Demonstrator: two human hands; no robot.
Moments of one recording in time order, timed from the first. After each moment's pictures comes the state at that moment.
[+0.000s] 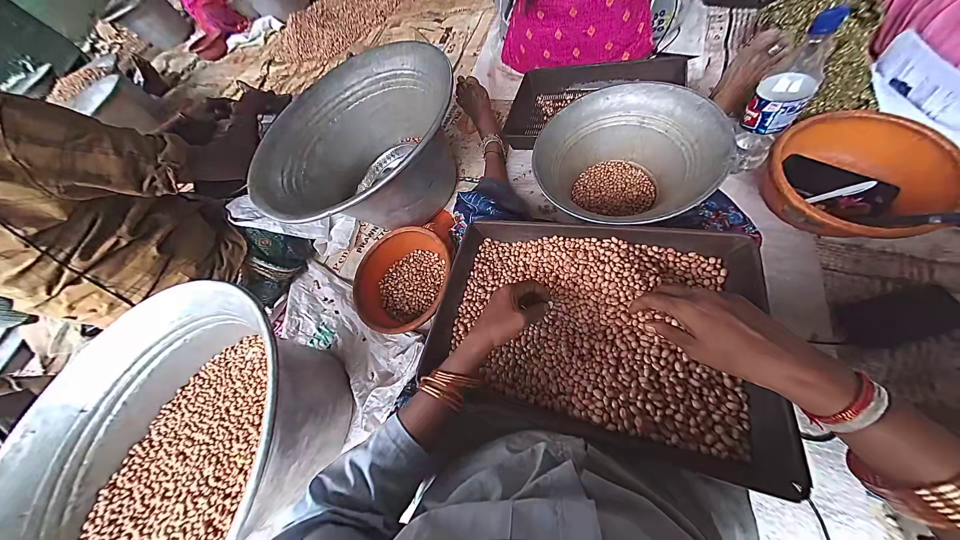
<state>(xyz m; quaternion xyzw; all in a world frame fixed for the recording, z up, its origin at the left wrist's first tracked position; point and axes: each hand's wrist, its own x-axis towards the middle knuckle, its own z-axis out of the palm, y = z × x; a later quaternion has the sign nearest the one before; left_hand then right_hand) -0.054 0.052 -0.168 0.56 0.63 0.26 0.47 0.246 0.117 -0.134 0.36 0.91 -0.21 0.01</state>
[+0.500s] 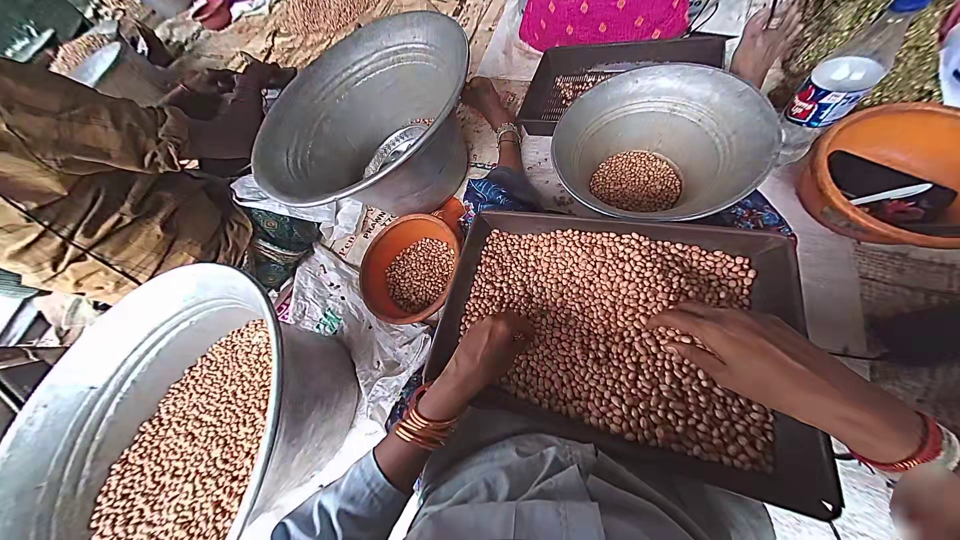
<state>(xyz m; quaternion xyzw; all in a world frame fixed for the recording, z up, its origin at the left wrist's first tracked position) -0.079 0.000 -0.173 0.68 0.67 0.06 0.29 0.245 0.107 -0.142 0.32 0.93 -0.19 -0.03</state>
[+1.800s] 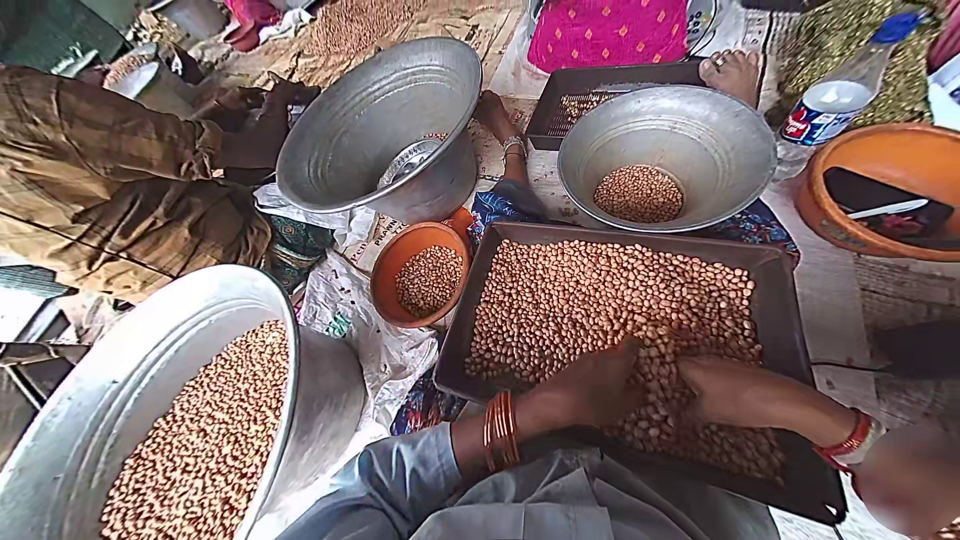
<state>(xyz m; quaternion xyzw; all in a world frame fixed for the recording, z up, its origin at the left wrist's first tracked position) 0.038 0.025 -0.131 0.66 0.55 0.02 0.51 0.220 0.103 -0.134 0.37 0.77 -0.37 0.37</state>
